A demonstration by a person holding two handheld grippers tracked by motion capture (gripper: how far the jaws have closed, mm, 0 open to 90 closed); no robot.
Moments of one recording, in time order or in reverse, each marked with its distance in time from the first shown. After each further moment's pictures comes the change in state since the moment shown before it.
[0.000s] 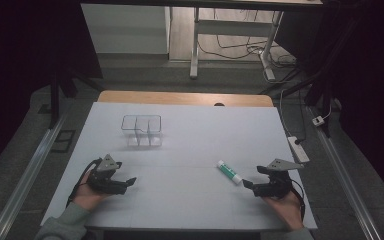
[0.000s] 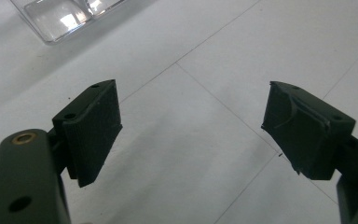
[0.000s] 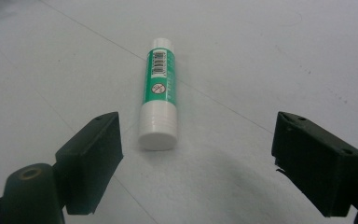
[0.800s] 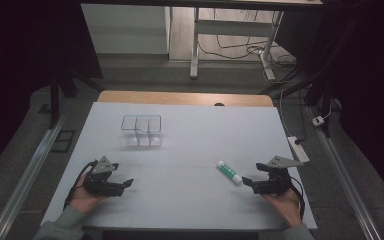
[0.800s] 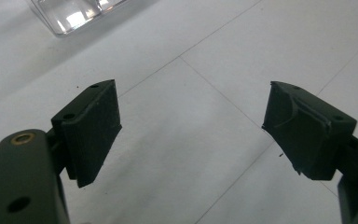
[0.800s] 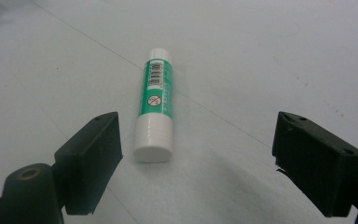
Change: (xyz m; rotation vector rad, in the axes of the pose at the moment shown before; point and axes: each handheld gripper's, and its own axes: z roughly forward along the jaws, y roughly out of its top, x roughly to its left) left arm -0.001 -0.007 -0.008 -0.015 0.009 -0.023; right arm -0.004 0.006 0.003 -0.009 0.005 -0.007
